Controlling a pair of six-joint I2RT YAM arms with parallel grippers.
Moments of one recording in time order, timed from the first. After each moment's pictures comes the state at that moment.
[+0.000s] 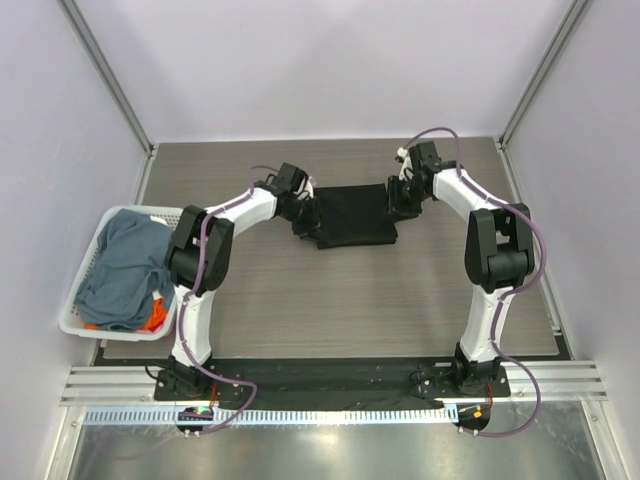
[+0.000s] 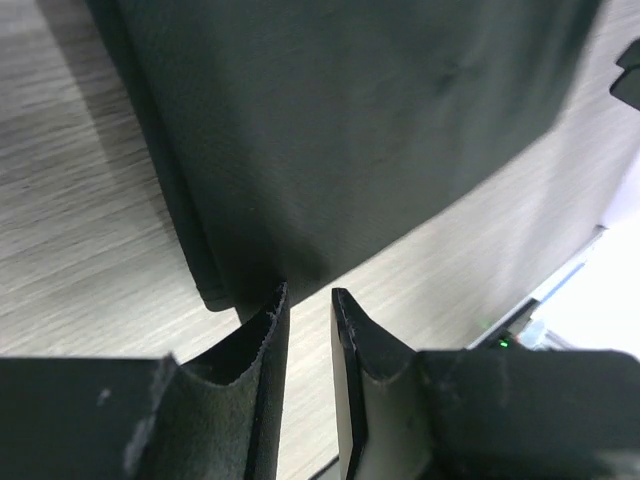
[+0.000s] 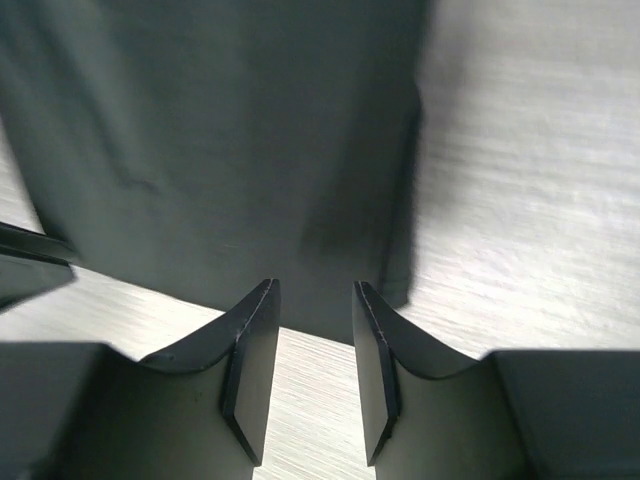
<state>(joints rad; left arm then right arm) -0.45 2.10 1.55 -0.50 0.51 -0.60 0.17 1.98 1.55 -0.66 -0.32 0.21</state>
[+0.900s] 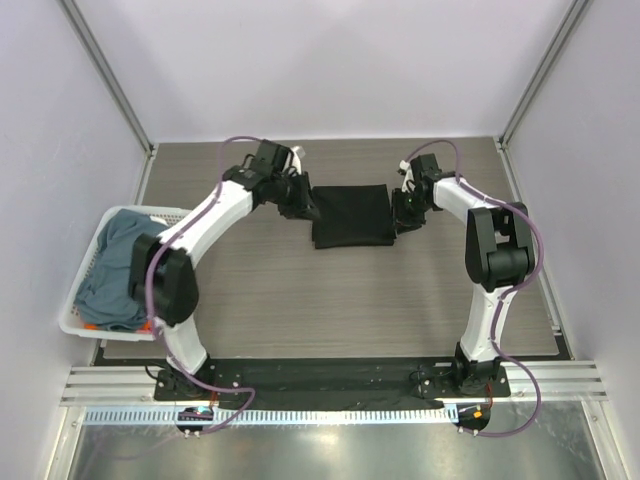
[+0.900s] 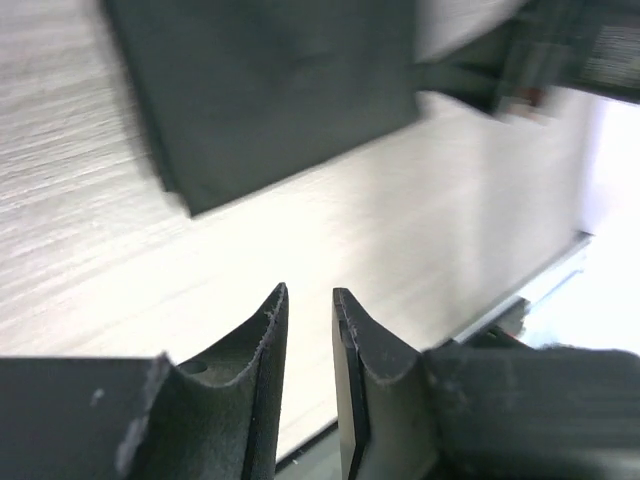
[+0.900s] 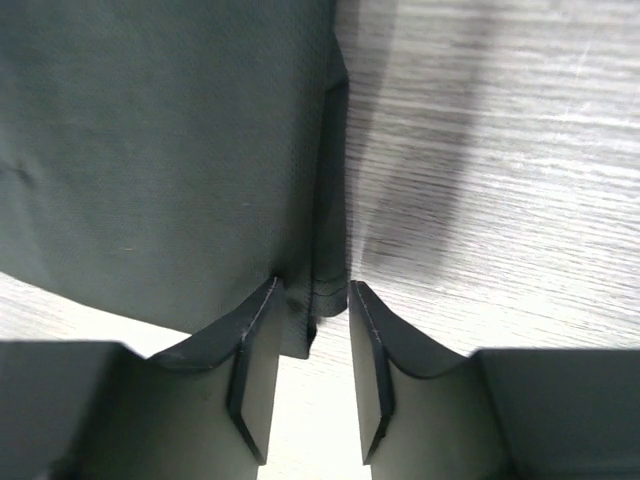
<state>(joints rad) -0.47 1.83 1.55 -0.63 0.37 -0.55 0.16 2.00 1.42 -0.60 -0.27 0.18</state>
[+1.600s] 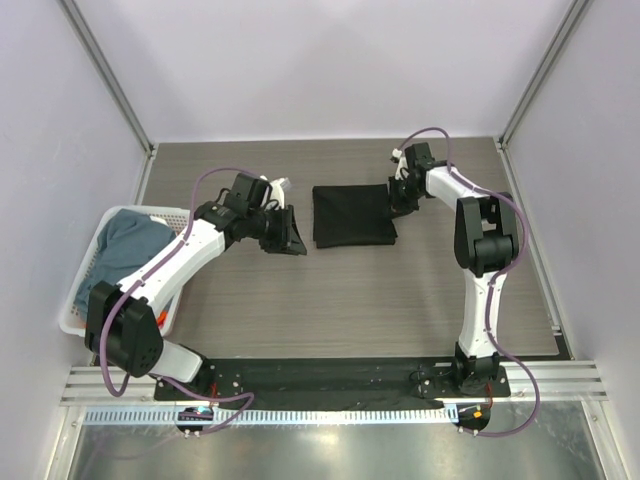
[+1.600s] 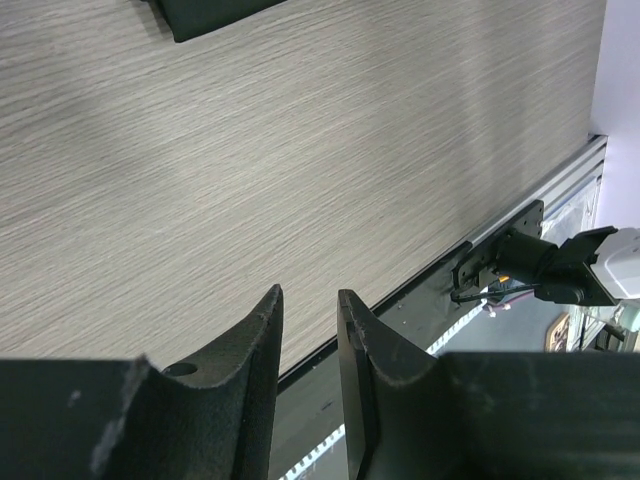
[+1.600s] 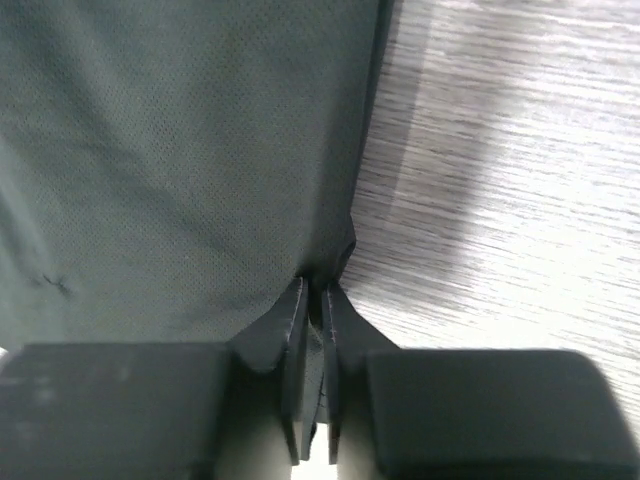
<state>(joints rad) -0.47 1.44 1.17 -0.63 0.45 -0.49 0.16 2.17 1.64 -0.60 -0.28 0.13</state>
